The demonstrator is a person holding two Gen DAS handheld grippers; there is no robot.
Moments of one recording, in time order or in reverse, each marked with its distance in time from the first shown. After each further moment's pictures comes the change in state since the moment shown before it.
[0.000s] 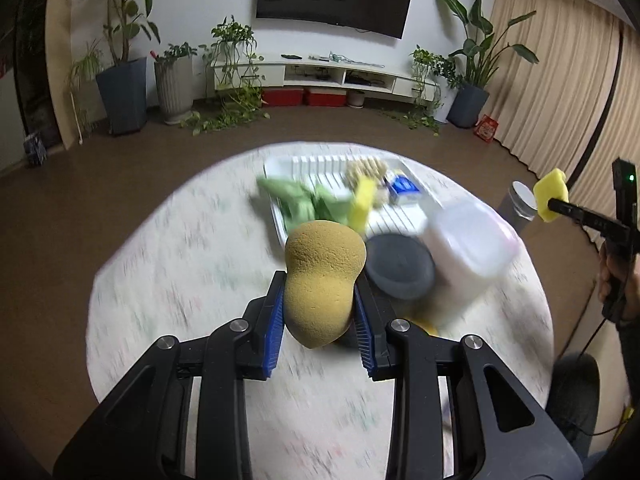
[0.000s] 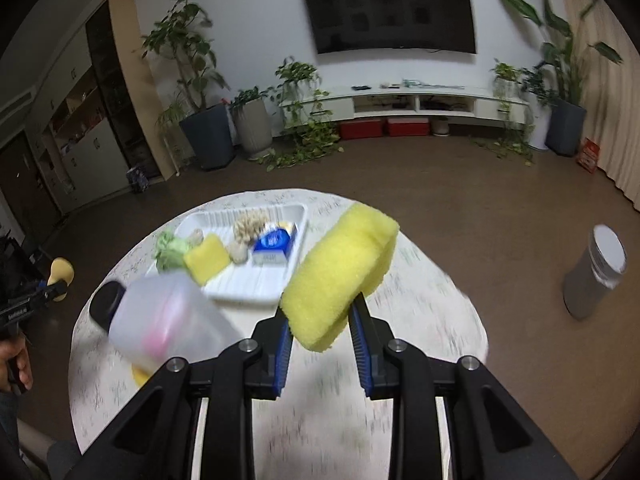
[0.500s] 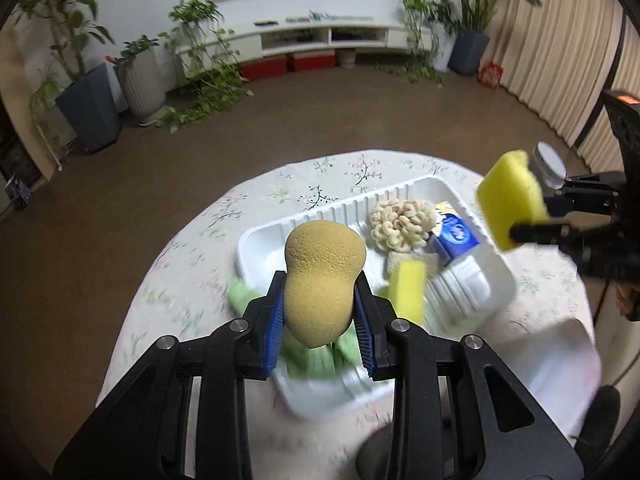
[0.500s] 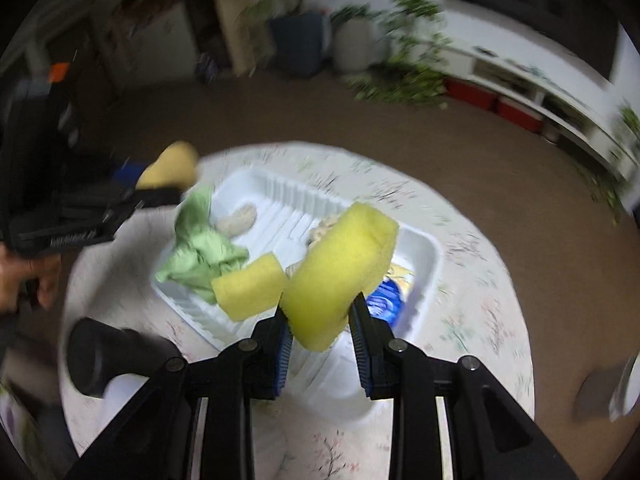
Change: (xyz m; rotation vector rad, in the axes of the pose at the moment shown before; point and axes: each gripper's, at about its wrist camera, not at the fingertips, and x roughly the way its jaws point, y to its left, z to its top) left arm 0.169 -0.012 0.136 0.154 0.192 0.024; right arm 0.184 0.102 0.087 -0.375 0.337 0.170
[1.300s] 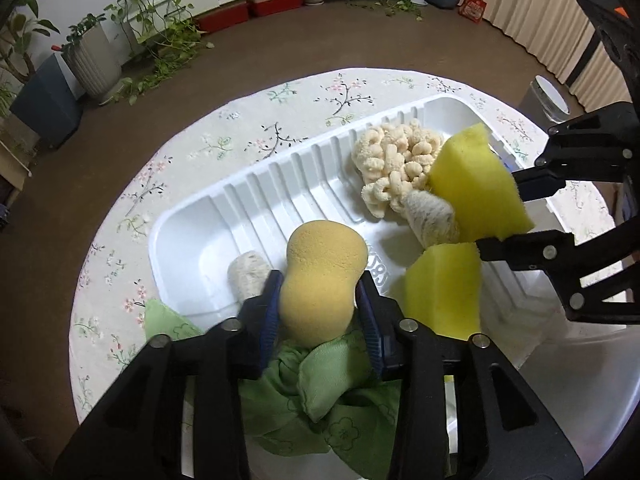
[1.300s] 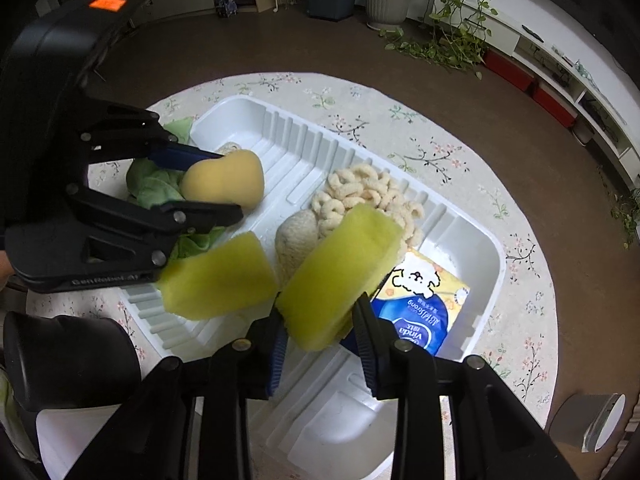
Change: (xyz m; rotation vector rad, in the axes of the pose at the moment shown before) left arm 0.097 -0.019 0.001 0.111 0.196 -0.040; right arm 0.074 0.000 0.015 -0.097 0.179 0.019
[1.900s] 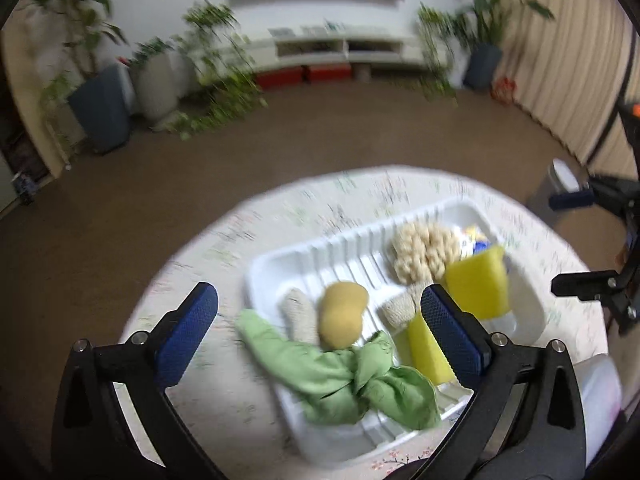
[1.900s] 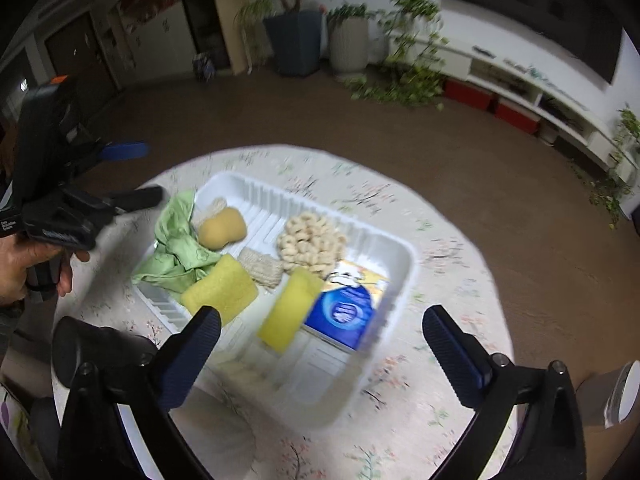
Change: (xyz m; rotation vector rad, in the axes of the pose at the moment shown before) left arm -0.098 0.034 -0.021 -0.185 -0.310 0.075; right arm -0.096 -0.030 -0.040 0.134 -0.236 -0.023
